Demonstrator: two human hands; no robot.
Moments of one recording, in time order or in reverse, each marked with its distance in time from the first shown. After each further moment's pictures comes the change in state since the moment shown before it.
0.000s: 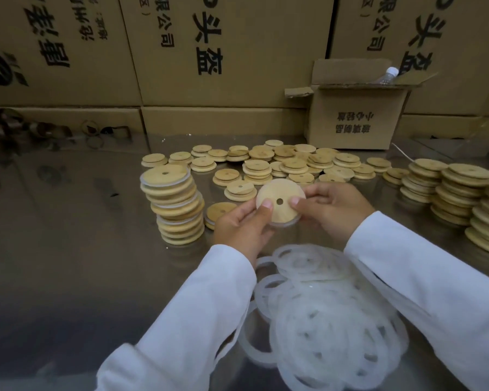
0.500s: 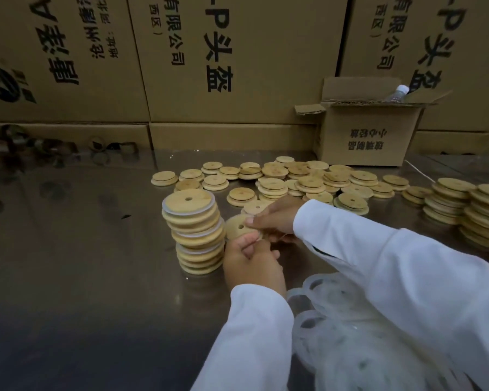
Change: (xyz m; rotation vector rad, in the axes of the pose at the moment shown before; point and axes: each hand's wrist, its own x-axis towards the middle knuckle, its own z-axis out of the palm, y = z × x) left_hand 0.008 0.012 -0.005 -0.005 0.400 -0.019; right_hand 0.087 -0.021 0.073 -0.412 -0.285 0.199
